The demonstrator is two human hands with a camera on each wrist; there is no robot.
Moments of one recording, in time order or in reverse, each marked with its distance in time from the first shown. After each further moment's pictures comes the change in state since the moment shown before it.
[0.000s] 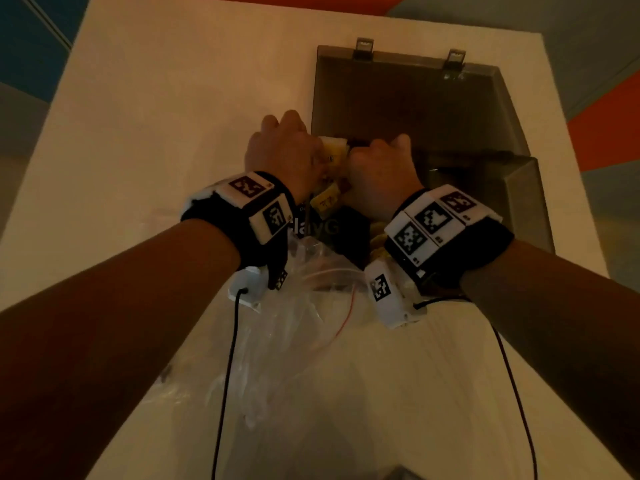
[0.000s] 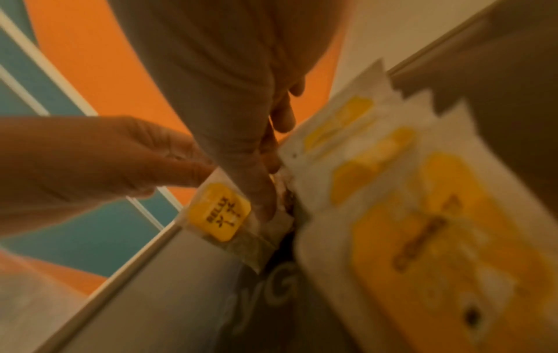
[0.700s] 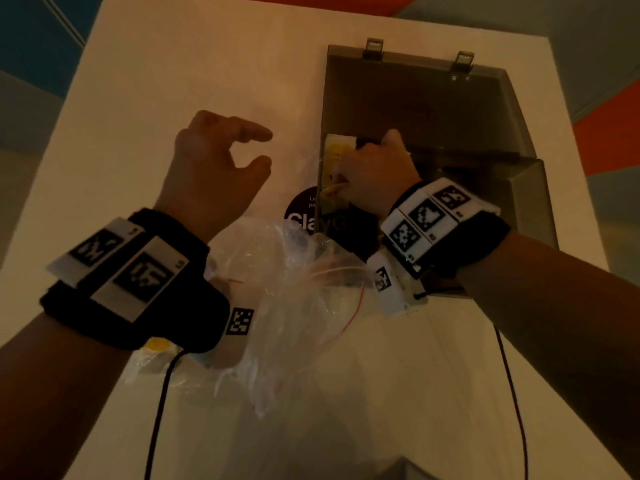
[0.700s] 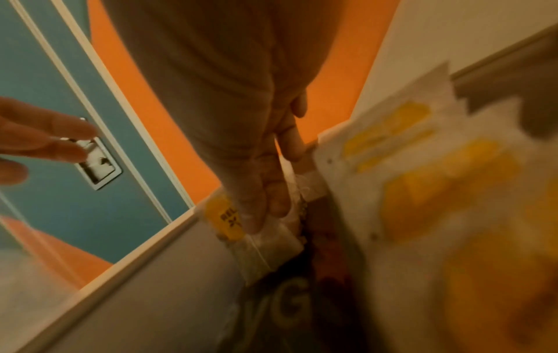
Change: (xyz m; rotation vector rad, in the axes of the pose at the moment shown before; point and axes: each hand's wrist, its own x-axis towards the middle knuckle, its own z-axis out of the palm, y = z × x) left_hand -0.066 -0.045 -0.033 -0.444 0.312 -0.126; right_hand 0.006 -0.015 -0.005 -0.123 -0.075 -0.061
